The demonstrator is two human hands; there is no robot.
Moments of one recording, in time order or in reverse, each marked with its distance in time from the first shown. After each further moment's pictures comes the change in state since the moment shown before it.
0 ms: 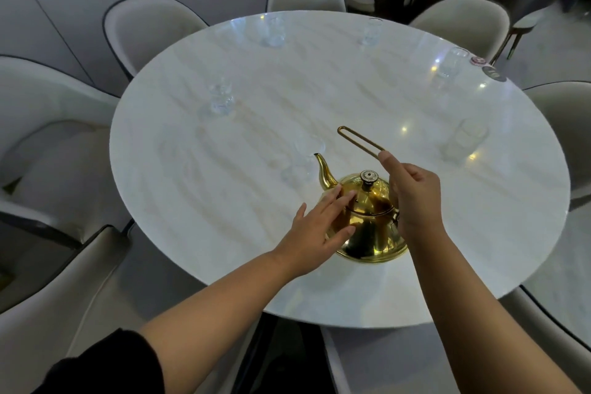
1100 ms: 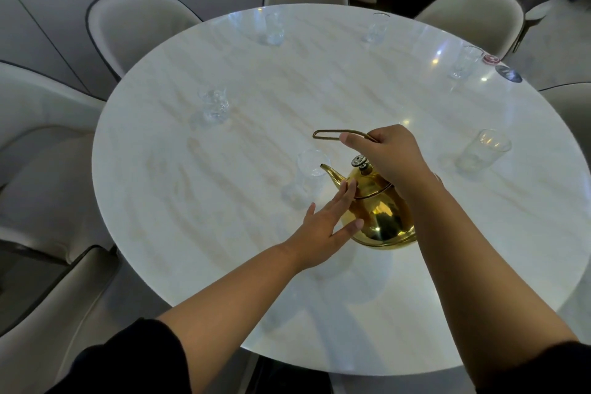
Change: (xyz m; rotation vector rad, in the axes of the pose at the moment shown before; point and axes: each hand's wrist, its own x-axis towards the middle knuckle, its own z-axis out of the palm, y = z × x) left_hand 0.076 -0.036 -0.012 -0.073 -0.104 -0.033; right_hand 0.104 -0.029 0.059 -0.661 -0.271 -0.046
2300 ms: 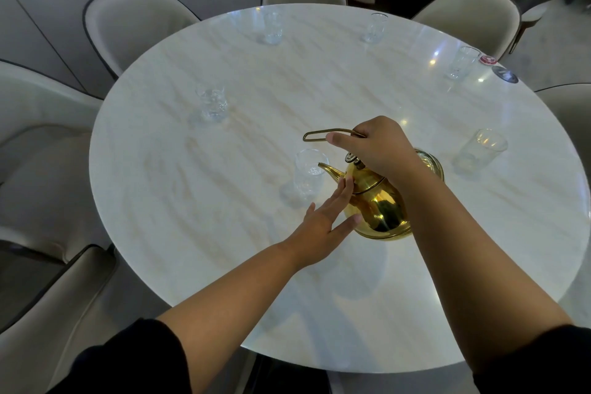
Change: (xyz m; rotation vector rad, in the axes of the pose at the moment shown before) left_hand 0.001 0.003 0.001 -0.078 0.027 -0.008; right_hand 0.011 -0.008 0.003 -0.190 -0.090 -0.112
